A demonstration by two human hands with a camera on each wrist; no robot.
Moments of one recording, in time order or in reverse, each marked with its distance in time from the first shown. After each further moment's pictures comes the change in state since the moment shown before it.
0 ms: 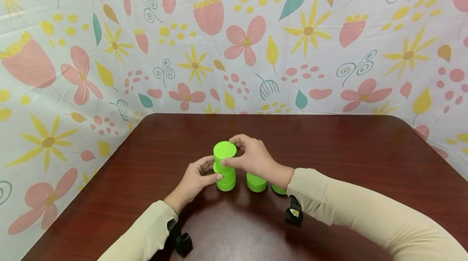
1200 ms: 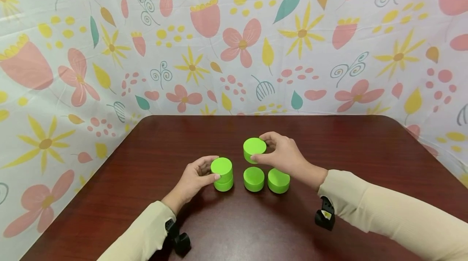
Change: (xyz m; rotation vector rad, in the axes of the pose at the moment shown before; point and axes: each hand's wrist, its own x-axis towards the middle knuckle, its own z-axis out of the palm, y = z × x) left_hand -0.002 0.004 0.002 0.001 -0.011 -0.002; right_hand -0.028 0.025 -0.057 -0.100 0.067 0.107
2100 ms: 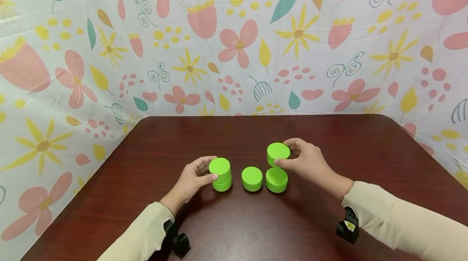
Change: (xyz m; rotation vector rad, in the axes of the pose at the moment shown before) left_hand -0.001 0.001 0.001 -0.001 -0.005 -0.033; right_hand -0.027 0.039 -0.028 -0.057 0.091 0.066
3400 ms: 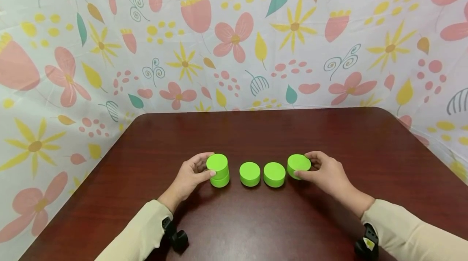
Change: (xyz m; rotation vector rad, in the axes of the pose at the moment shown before) left_hand 0.001 -0.004 -0.001 -0.011 -0.006 0.031; right_hand -0.035 0.050 -0.004 -0.075 0.071 0.108
